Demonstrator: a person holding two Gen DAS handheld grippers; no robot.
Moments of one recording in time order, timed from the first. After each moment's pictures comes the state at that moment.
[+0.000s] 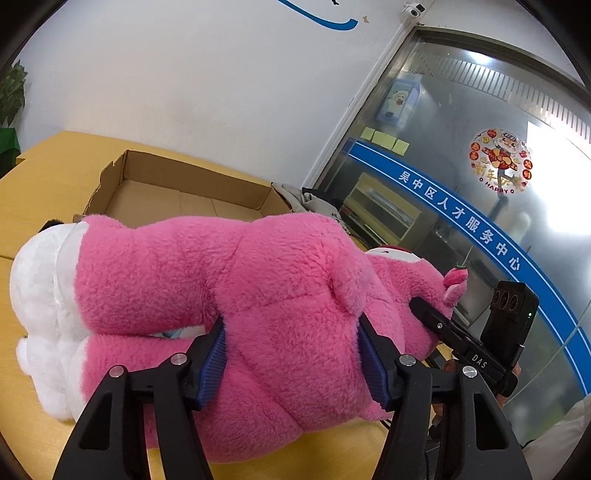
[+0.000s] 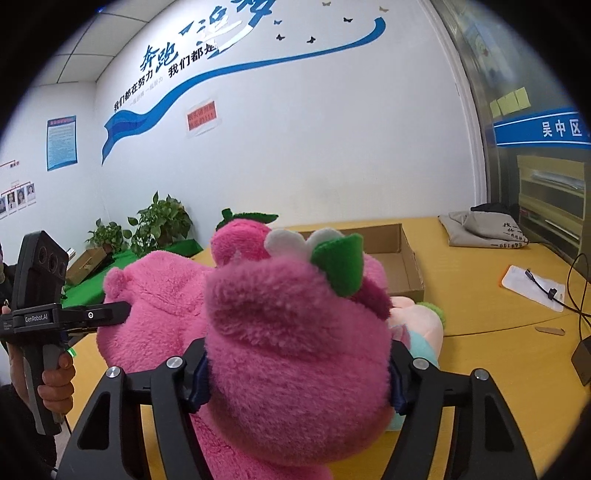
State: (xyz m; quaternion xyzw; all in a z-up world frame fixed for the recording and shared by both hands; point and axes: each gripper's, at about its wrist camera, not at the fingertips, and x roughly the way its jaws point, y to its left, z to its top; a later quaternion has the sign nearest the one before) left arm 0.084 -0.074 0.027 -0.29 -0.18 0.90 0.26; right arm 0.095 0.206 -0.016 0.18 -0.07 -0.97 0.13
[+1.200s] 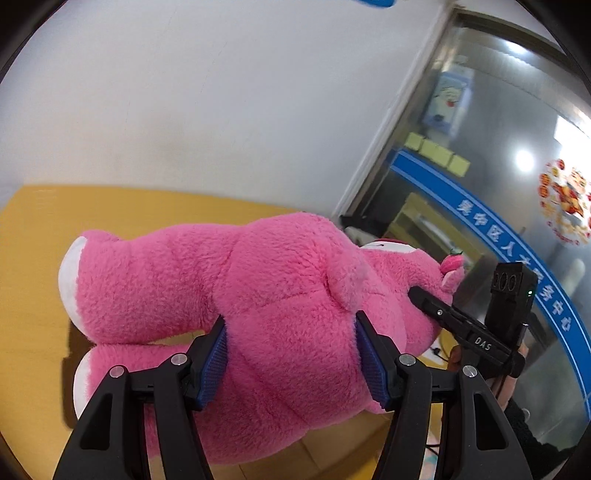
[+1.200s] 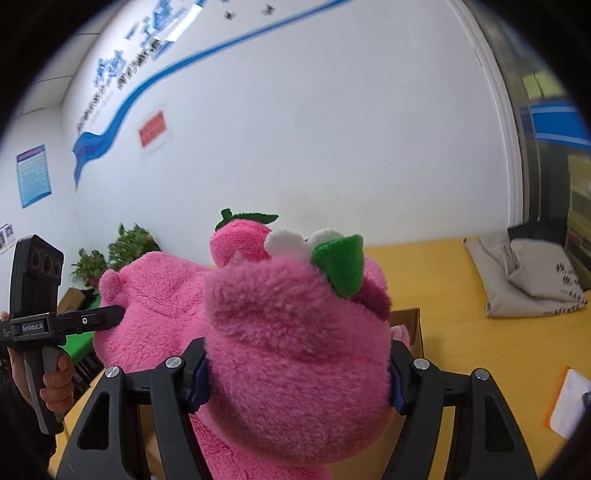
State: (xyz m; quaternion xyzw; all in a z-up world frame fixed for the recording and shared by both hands) left arm -0.300 -0.077 0.081 -0.34 -0.15 0.90 0.25; right arm -0.257 0.267 0.042 0.23 -0.12 -0.96 0.13
